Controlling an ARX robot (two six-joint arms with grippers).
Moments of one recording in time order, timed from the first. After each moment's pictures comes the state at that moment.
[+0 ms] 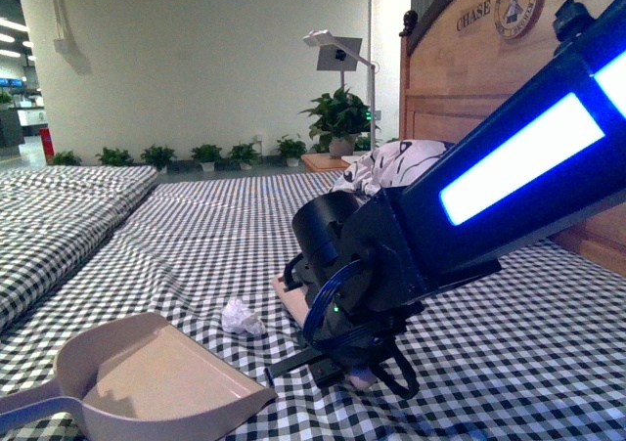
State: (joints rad) left arm 0.25 1.77 0.91 0.02 0.50 1.04; right arm 0.62 2.37 1.76 -0.20 0.22 -0.05
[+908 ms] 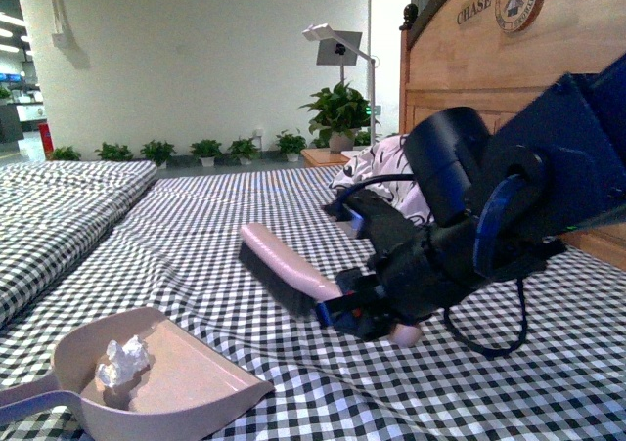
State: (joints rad) left arm 0.25 1.77 0.91 0.03 0.50 1.04; right arm 0.38 1.97 1.32 0.02 -0.23 -0.10
